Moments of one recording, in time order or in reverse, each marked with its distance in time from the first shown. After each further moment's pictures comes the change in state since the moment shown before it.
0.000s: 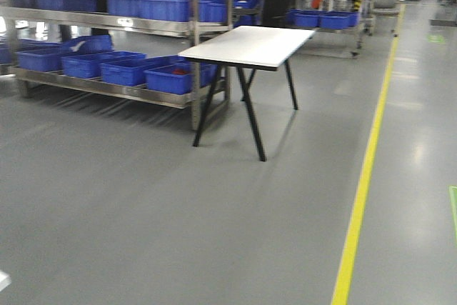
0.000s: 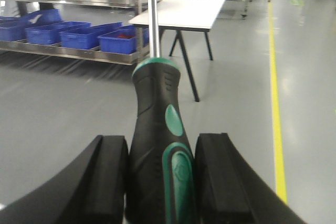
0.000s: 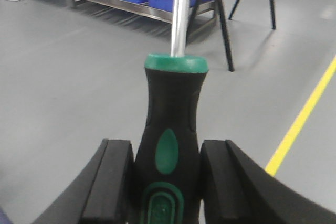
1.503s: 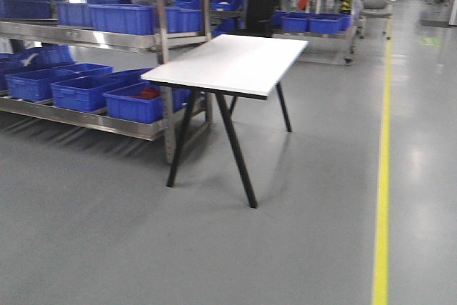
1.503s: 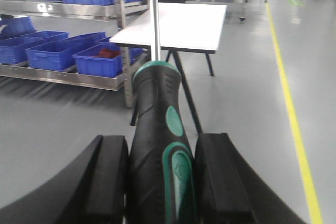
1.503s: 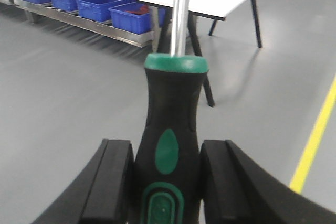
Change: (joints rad) left arm 0.000 0.000 0.000 0.000 0.000 0.001; right arm 0.000 -0.001 0.000 -0.001 0.000 0.000
